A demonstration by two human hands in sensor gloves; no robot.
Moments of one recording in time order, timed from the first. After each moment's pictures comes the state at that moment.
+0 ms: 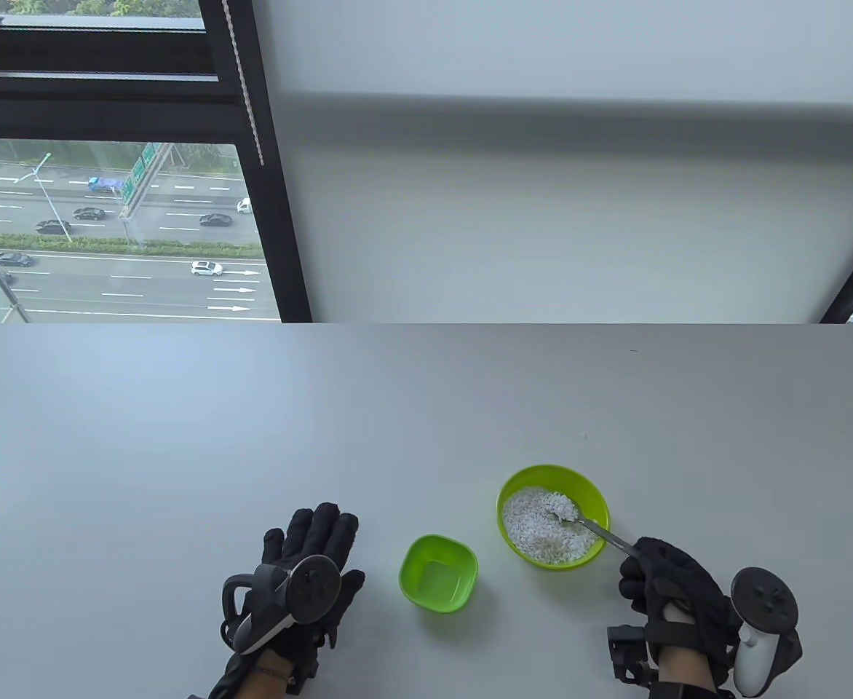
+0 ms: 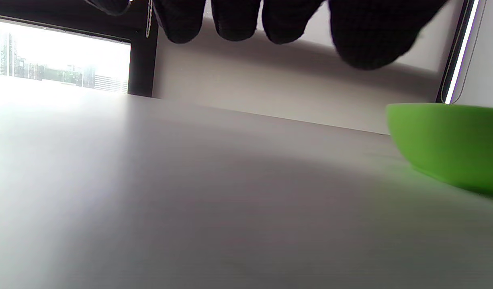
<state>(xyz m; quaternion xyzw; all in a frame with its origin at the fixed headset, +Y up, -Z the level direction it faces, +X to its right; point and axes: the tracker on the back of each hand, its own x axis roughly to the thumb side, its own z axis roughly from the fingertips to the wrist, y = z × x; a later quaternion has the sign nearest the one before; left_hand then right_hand) -0.193 -0.747 -0.302 0.03 -0.10 0.08 0.99 0.294 -0.770 -0.277 -0.27 -0.05 0.76 0.59</state>
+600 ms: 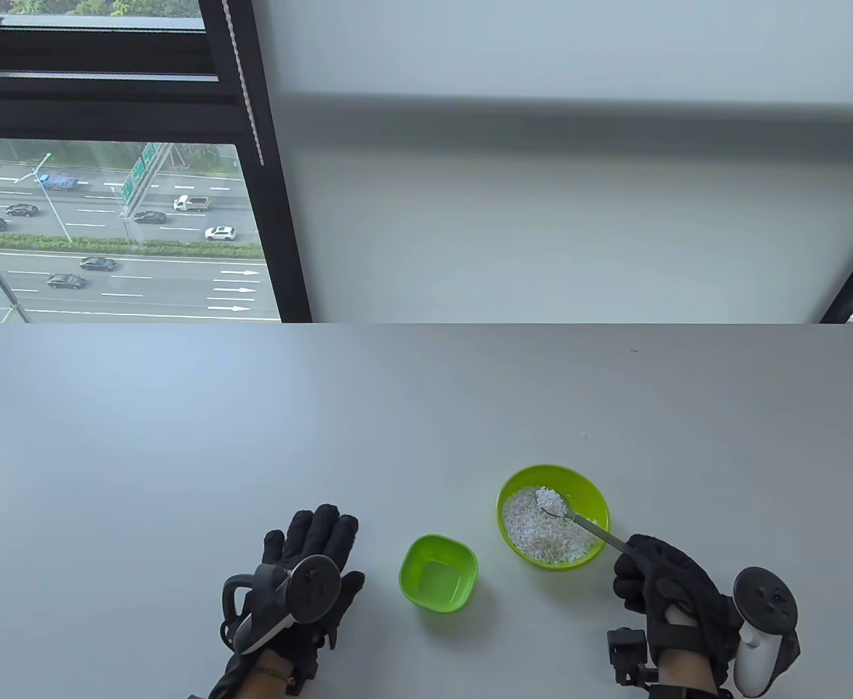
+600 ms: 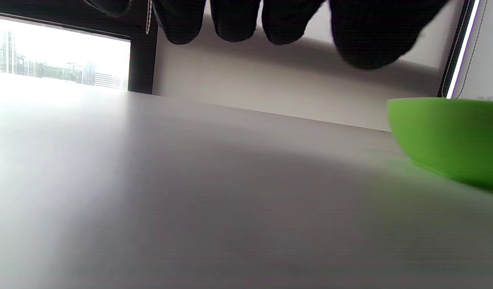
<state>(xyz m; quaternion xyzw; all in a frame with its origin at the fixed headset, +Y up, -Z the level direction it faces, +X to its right) -0.193 -0.747 -0.303 0.03 -0.10 0.08 0.99 0.286 -0.763 -0.277 -0.22 -0.03 0.75 0.63</state>
